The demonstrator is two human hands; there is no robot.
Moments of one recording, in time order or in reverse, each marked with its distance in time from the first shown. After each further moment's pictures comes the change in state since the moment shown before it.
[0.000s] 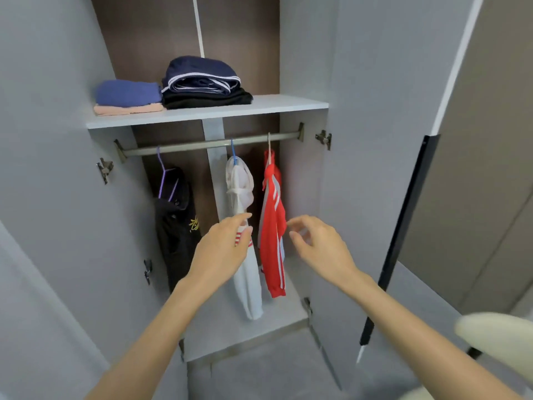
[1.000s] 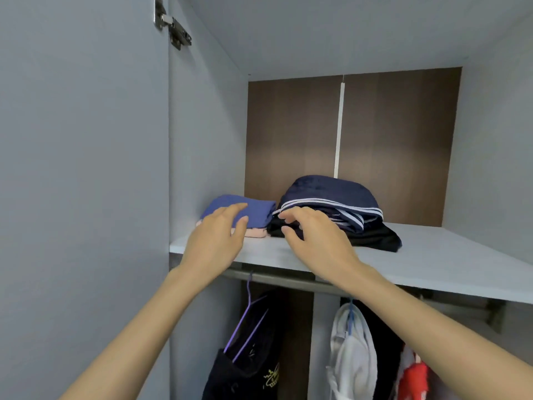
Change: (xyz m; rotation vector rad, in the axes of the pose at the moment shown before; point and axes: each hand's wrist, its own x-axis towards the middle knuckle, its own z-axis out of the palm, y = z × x) left_hand 0.333 -0.147 -0.155 0.348 0.598 -0.207; right_hand 0.459 -0.126 0.084 0.036 0.058 -0.721
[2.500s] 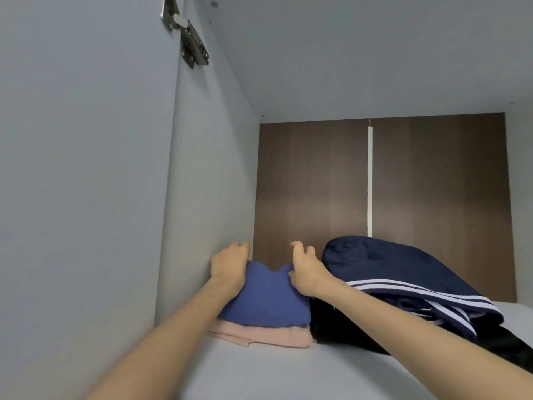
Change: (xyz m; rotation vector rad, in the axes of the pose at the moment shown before) left_hand 0.230 -0.139 0.104 0.439 -0.142 -0.021; right_hand 0.217 0.050 0.148 -0.037 -0.327 0.350
